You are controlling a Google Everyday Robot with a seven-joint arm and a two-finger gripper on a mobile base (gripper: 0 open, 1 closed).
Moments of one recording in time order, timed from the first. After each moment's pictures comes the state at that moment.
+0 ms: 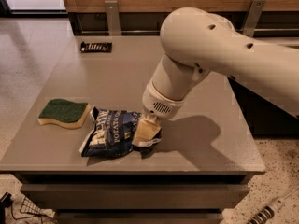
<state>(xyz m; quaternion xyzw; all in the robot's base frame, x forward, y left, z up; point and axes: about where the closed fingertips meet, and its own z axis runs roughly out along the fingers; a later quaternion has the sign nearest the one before) 0.449 0.008 0.818 -0.62 0.76 0.16 0.12</state>
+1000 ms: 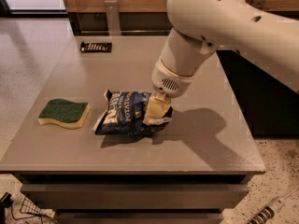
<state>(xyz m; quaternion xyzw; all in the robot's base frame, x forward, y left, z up) 0.486 -0.018 0.849 -0.60 0.78 0.11 0.12</state>
